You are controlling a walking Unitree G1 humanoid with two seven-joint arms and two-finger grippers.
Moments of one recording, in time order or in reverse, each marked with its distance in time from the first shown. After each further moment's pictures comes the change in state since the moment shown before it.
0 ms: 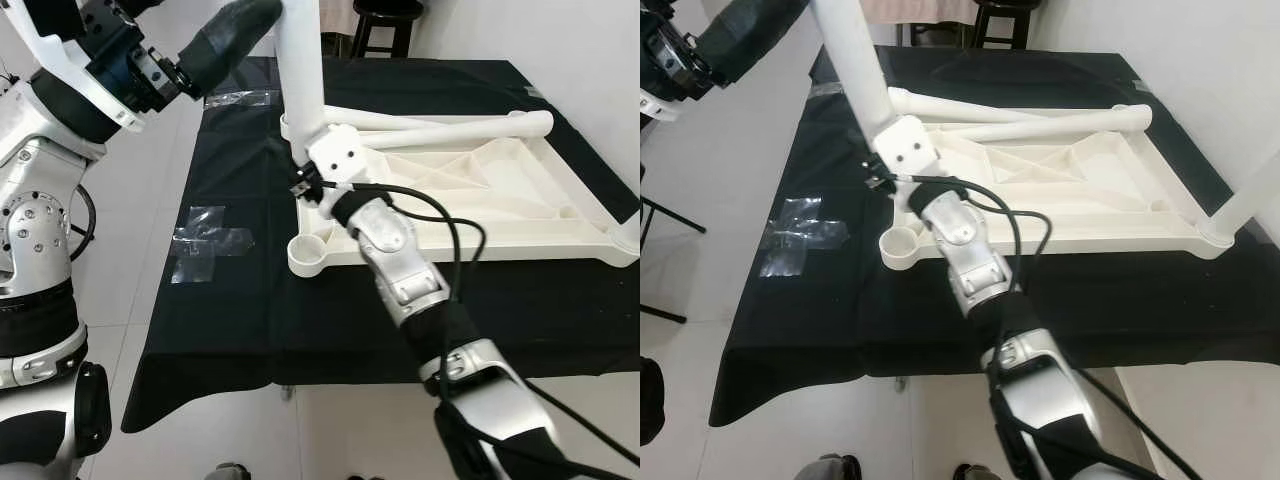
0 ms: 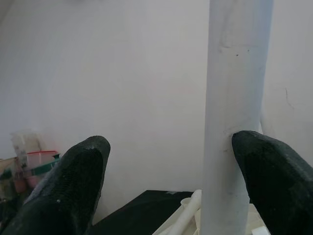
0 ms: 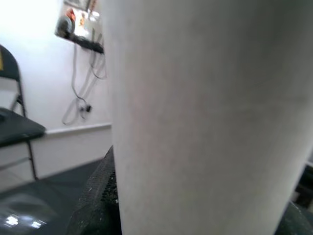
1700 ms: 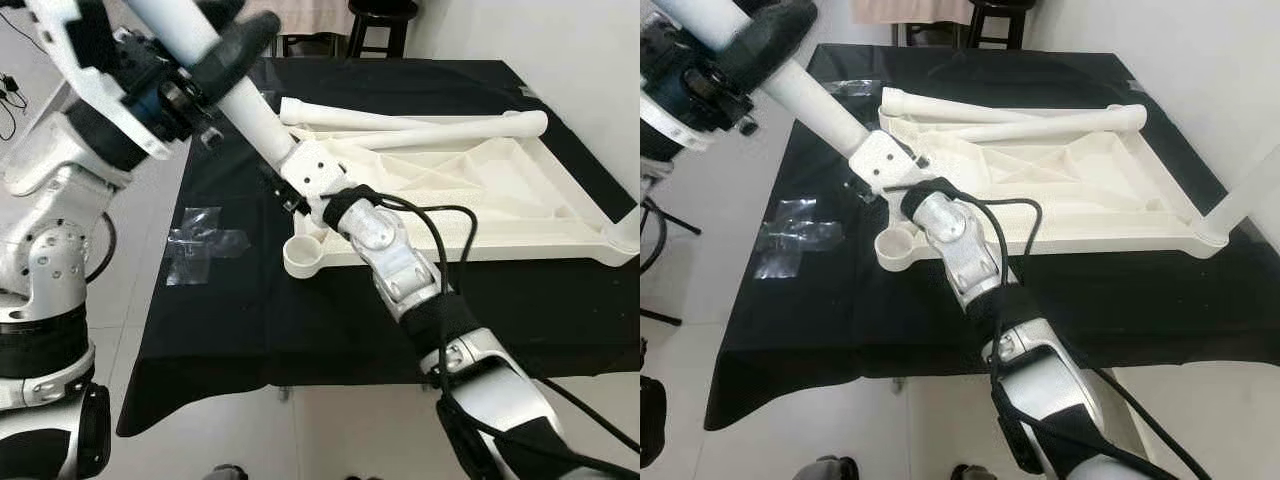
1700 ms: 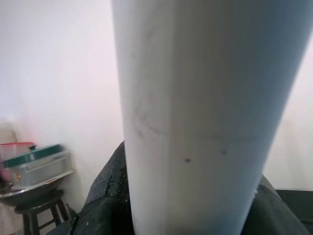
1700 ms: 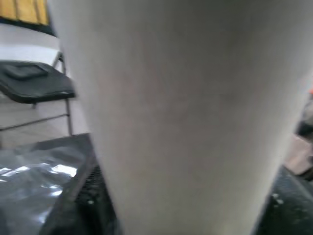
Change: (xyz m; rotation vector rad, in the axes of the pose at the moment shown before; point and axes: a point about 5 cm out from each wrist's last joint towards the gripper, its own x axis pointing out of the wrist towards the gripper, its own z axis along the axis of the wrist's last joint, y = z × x) left arm 0.001 -0.025 -0.008 -0.061 0.022 -0.144; right arm 0.008 0.017 -0.008 0.014 0.126 0.183
